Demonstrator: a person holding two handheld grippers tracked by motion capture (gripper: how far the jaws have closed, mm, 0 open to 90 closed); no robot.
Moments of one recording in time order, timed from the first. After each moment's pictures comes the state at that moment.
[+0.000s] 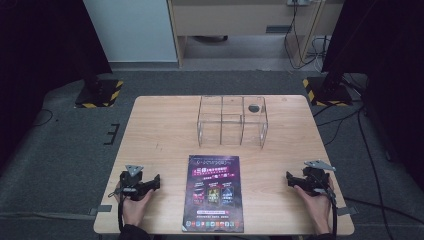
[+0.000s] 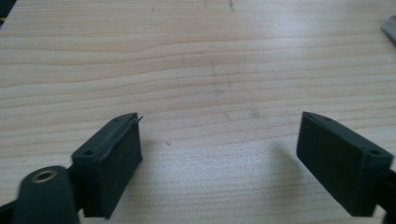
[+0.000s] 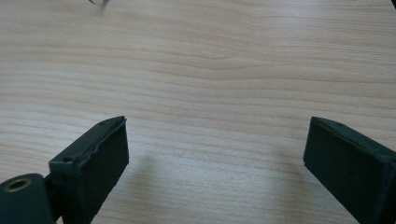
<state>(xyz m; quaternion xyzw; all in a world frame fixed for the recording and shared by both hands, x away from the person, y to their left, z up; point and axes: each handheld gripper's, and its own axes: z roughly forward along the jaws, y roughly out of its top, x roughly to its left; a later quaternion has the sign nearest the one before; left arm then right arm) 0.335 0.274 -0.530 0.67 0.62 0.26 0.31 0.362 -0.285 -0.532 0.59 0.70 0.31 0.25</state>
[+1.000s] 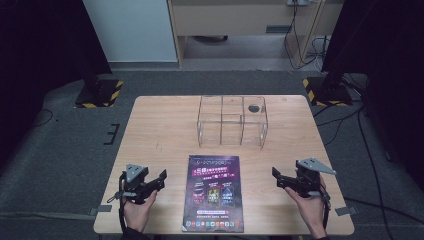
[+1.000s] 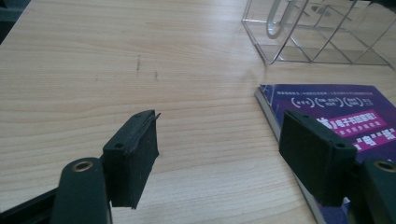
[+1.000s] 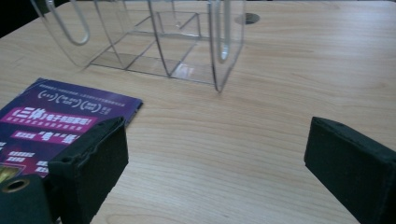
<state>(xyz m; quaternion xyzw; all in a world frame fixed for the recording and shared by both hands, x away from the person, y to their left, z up) 0.310 0.243 -0.481 0.66 0.58 0.25 0.42 0.334 -0.238 -0.474 0.52 0.69 0.44 0.24</state>
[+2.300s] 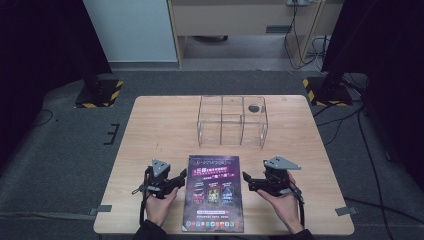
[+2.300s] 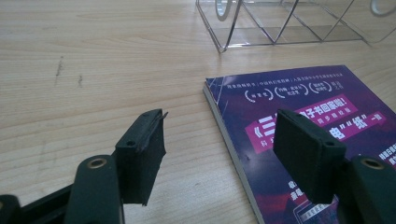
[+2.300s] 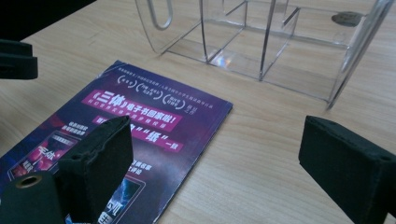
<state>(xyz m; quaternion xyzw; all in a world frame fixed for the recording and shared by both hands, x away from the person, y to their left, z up) 0.332 0.191 -0.495 0.70 0.54 0.23 0.40 0.340 -0.162 -0.474 0.45 0.75 0.45 0.18</state>
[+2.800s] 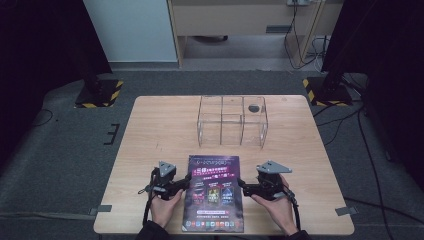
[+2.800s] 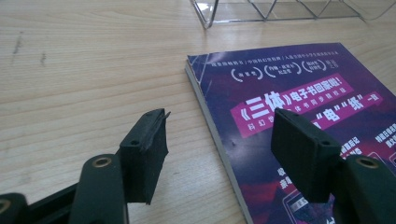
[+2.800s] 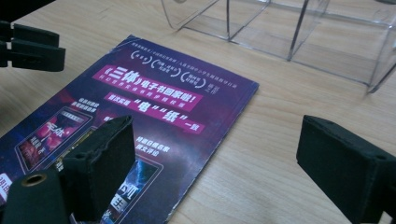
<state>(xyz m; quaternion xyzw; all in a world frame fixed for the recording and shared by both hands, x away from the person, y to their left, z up) 0.335 0.177 -0.510 0.72 0.54 0.20 0.39 0.335 -0.147 -0.490 0.43 0.77 0.44 0.17</state>
